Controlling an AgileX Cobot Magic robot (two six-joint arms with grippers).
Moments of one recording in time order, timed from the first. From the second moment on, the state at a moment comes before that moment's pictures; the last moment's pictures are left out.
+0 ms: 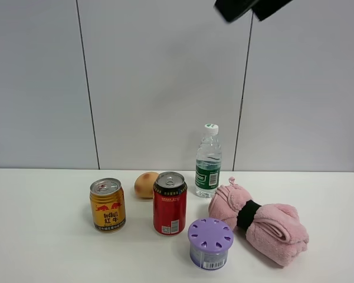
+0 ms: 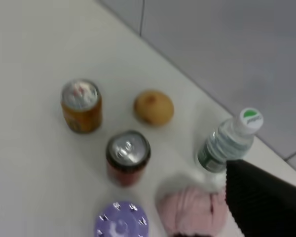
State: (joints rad) left arm 0.13 -0.01 -0.51 -0.08 1.05 0.02; right arm 0.62 1.33 -1.47 0.25 0.99 -0.46
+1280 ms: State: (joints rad) left arm 0.13 -0.01 -0.51 -0.08 1.05 0.02; right arm 0.79 2.36 -2.31 -0.12 1.08 0.40
